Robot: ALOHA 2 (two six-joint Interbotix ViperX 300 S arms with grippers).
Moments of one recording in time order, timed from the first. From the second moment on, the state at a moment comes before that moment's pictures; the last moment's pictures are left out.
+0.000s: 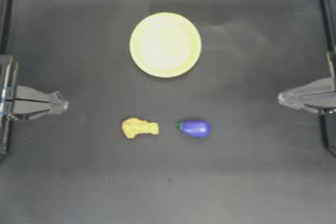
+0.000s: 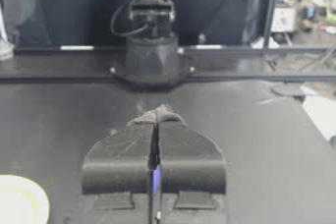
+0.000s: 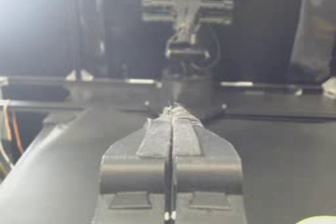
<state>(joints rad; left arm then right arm) 0.00 -0.96 1.19 0.00 -0.29 0.00 0.00 -0.96 1.17 0.00 -0.29 0.00</state>
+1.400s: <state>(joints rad) 0.11 -0.82 0.99 0.00 0.25 0.01 -0.01 -0.96 1.18 -0.01 -0.23 0.00</state>
